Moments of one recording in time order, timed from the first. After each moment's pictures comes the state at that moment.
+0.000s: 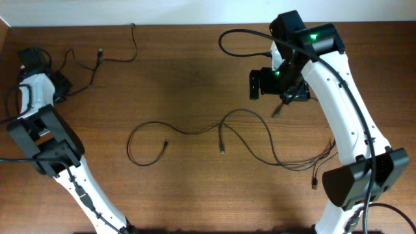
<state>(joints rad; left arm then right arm) 0.52 2.46 1.99 -0.64 -0.14 -0.25 0.30 1.94 2.06 -1.55 -0.14 0.31</state>
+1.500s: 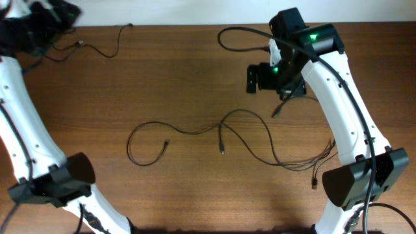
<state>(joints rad) 0.38 2.01 2.57 -1.38 0.61 -0.27 0.30 1.94 2.06 -1.45 -0.17 0.31</state>
